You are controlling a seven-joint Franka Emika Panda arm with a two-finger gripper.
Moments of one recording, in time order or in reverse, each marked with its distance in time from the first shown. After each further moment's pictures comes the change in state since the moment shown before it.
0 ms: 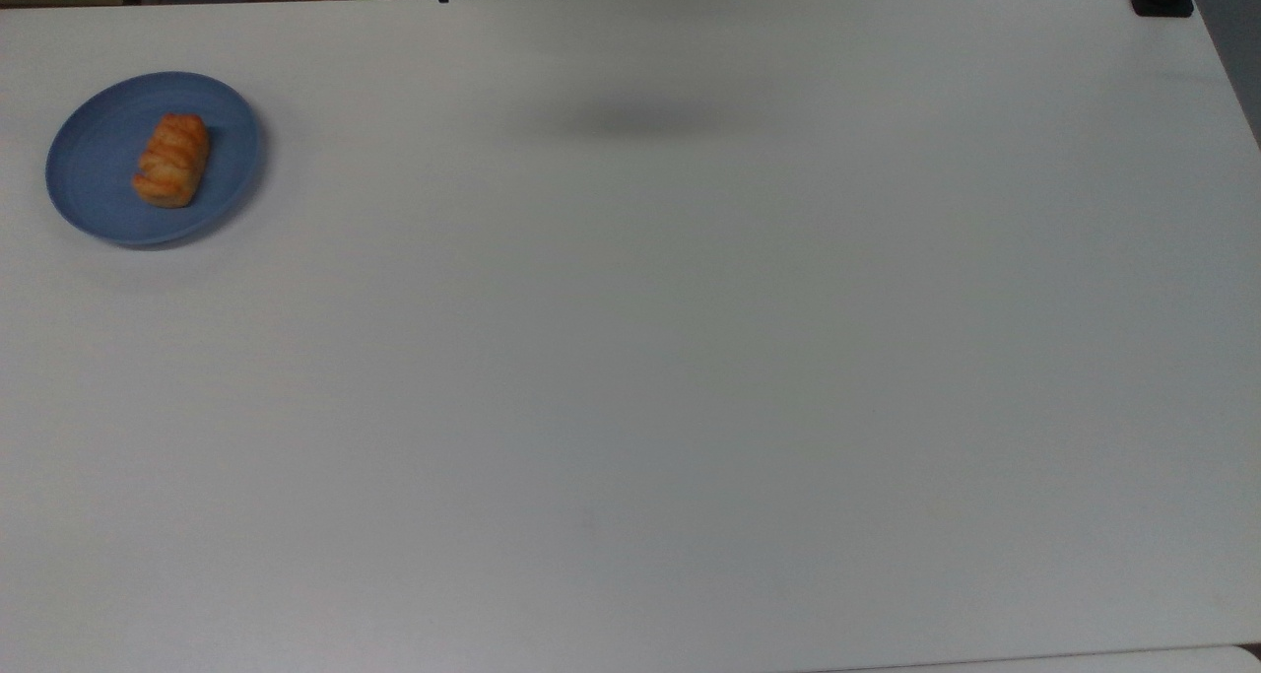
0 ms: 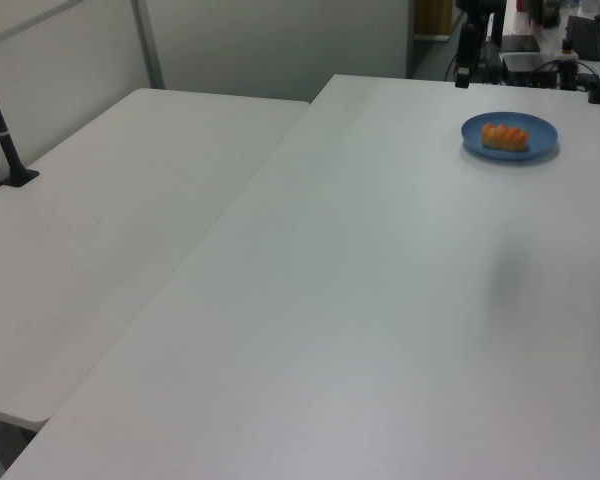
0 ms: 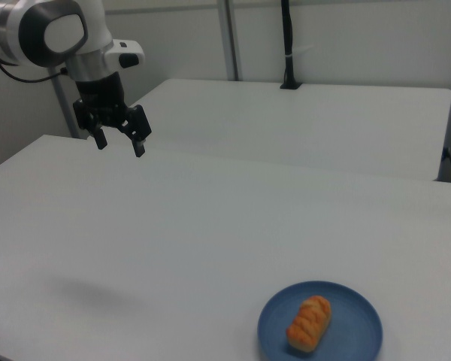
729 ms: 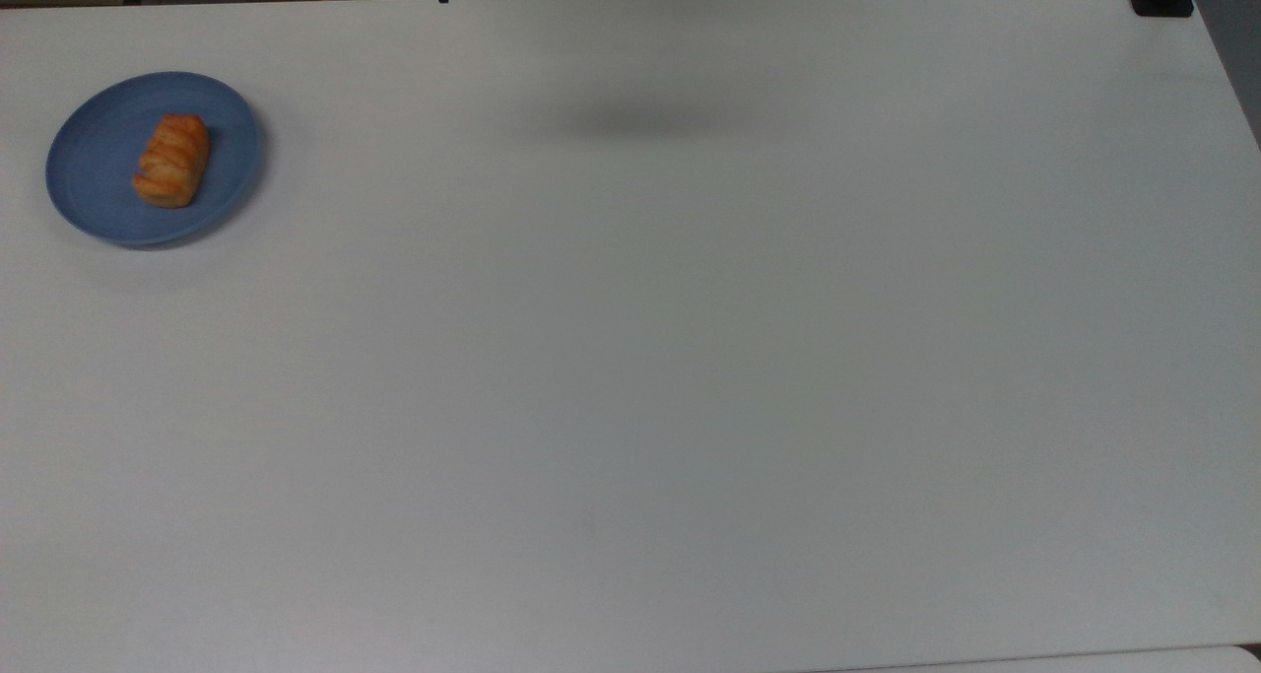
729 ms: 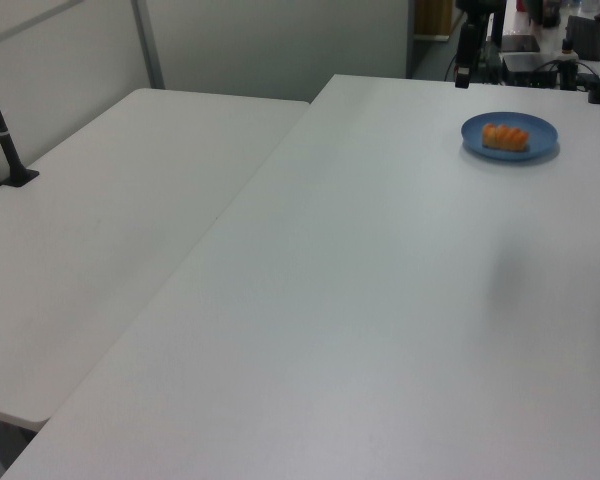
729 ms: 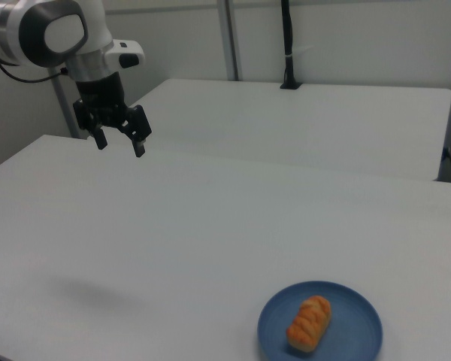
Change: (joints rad) arm 0.000 0.000 0.000 0.000 0.000 0.000 0.000
